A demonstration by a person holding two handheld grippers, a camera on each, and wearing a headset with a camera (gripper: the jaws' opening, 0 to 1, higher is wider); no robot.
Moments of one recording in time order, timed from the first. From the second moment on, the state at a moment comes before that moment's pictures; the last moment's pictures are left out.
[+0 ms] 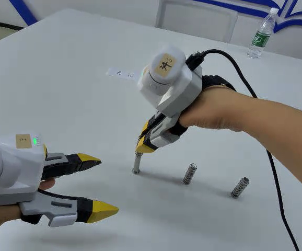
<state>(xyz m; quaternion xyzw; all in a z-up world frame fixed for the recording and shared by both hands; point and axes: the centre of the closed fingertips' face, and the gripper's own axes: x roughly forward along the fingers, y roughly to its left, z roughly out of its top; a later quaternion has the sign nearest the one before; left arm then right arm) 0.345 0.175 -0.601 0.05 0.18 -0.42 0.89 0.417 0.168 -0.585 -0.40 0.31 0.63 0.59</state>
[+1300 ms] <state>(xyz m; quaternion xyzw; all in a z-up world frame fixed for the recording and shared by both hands) 0.346 0.177 -0.603 0.05 0.19 -0.41 0.89 0.422 0.169 -0.635 -0.39 0.35 0.62 0.59</state>
